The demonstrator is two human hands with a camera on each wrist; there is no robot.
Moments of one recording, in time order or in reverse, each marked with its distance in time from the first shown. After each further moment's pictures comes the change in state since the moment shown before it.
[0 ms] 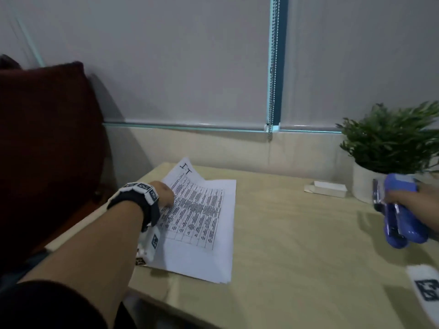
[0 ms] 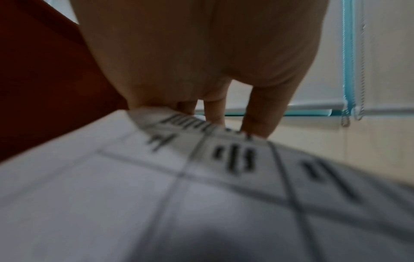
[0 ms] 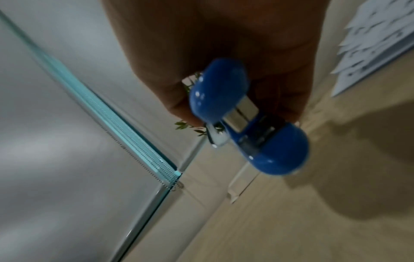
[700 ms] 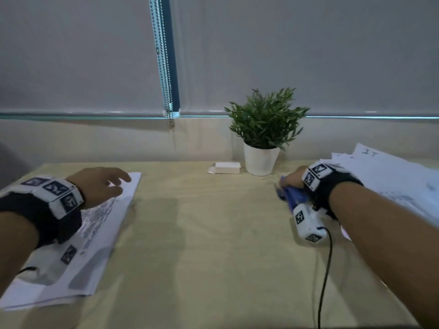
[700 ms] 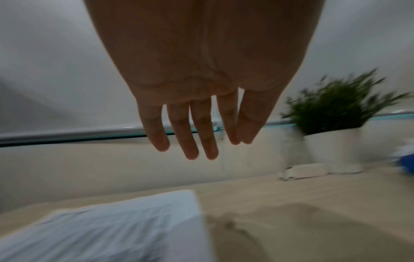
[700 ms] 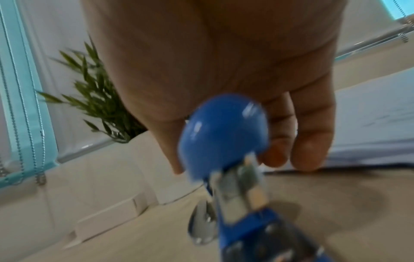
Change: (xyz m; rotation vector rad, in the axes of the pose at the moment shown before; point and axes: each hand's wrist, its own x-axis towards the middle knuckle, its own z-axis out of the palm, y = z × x) left_hand -0.043 0.102 0.027 0.198 -0.013 0.500; right_hand -0.030 -0.007 -0.033 -0.756 -0.078 0.281
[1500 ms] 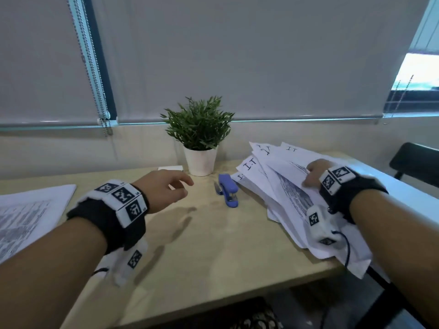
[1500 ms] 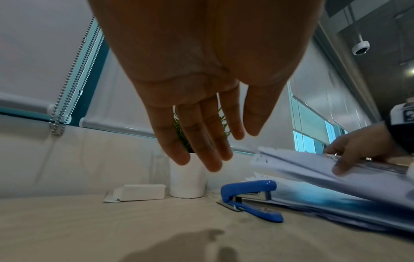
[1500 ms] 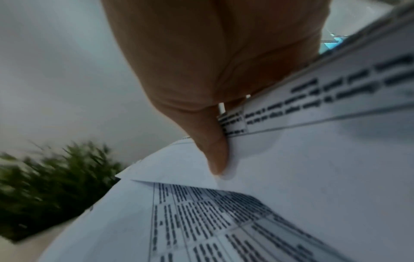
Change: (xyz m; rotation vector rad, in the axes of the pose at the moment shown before) left_hand -0.034 0.205 0.044 -0.306 -0.103 0.516; right_hand -0.031 0.181 -0.028 -0.308 0.314 0.180
